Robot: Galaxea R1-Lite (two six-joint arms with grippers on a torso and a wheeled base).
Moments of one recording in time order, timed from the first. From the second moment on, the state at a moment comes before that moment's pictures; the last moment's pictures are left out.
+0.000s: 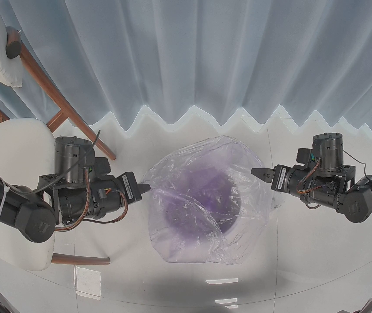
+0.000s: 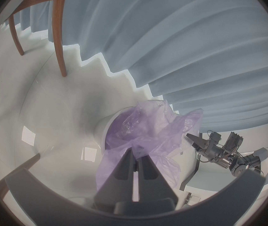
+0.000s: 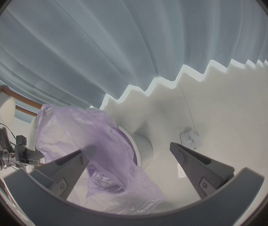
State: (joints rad) left arm -0.45 1.77 -0.75 -0.59 -0.20 -0.65; right arm 0.42 1.82 -0.80 -0.58 0.00 0.43
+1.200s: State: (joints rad) left arm -0.35 2.11 -1.27 -0.43 -0.16 -0.66; right arm 0.34 2.21 -1.29 -0.57 0.01 0.43
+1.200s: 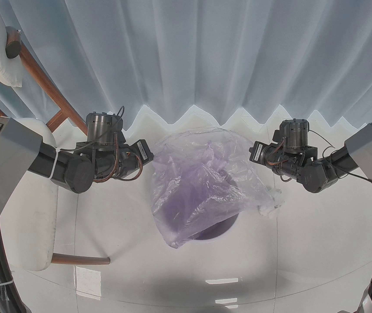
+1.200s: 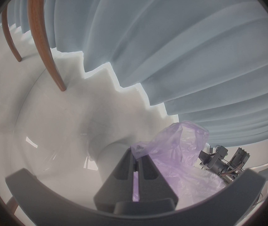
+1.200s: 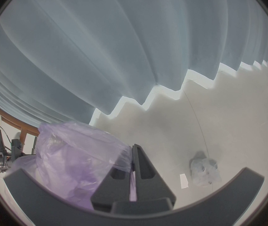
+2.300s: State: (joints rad) left arm -0.32 2.18 -1.10 -0.51 -0.13 -0.66; right arm 0.26 2.35 -1.30 -0.51 0.07 0.33
